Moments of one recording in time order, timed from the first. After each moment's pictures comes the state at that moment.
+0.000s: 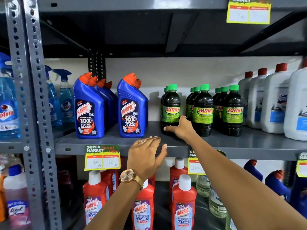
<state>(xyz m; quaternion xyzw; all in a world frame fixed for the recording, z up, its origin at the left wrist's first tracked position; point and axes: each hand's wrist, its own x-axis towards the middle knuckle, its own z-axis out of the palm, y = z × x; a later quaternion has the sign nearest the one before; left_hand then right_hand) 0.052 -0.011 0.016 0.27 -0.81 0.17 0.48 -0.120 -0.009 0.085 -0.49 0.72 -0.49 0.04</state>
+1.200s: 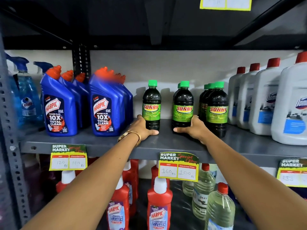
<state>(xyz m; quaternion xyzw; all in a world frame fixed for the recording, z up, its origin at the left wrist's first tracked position) -0.047 -0.070 0.082 0.45 -0.81 -0.21 0.32 -0.241 0.029 0.085 -0.50 0.70 -0.50 0.12</state>
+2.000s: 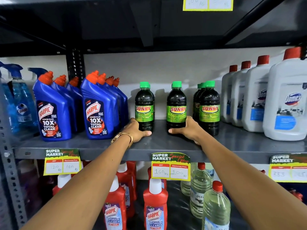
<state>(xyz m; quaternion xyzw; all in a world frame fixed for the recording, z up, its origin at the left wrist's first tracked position) -0.048 -0.073 0.082 0.47 -0.81 -0.20 0.29 -0.249 0.032 0.080 -0.51 0.67 -0.52 0.17</state>
